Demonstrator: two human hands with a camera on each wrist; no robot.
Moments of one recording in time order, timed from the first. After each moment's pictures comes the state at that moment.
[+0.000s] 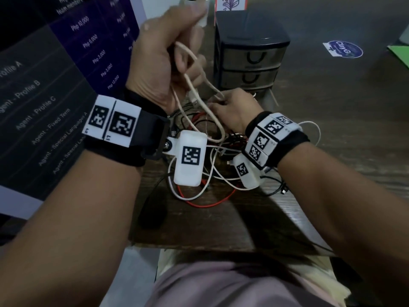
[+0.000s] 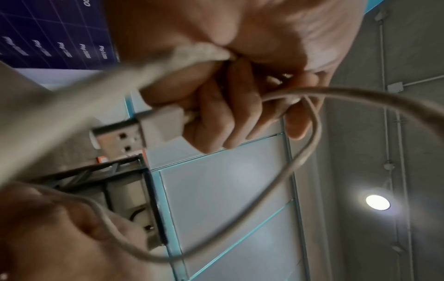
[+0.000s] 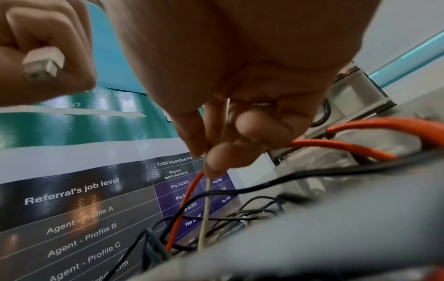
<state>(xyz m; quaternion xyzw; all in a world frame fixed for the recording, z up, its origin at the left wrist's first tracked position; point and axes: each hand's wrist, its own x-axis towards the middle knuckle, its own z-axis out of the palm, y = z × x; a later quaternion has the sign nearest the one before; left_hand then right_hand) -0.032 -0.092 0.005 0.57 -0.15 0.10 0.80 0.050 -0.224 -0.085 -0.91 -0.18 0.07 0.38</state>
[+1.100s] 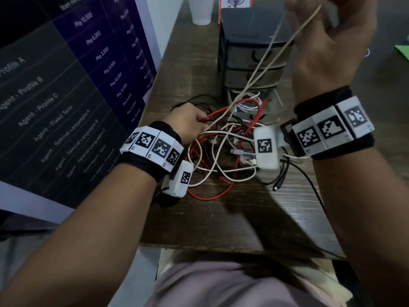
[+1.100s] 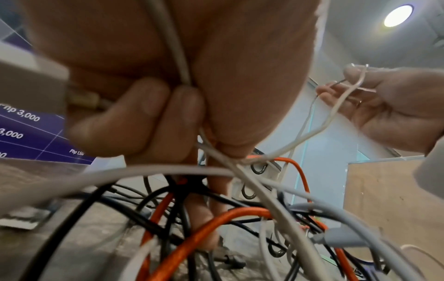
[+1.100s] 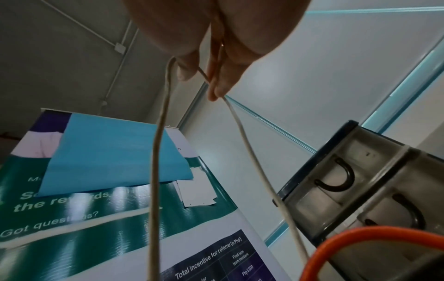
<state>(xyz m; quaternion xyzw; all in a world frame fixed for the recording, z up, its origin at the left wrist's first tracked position) -0.013 -0.082 -0.079 0.94 0.07 -0.09 0.33 0.055 -0.272 -0.013 -0.56 -0.24 -0.37 0.70</state>
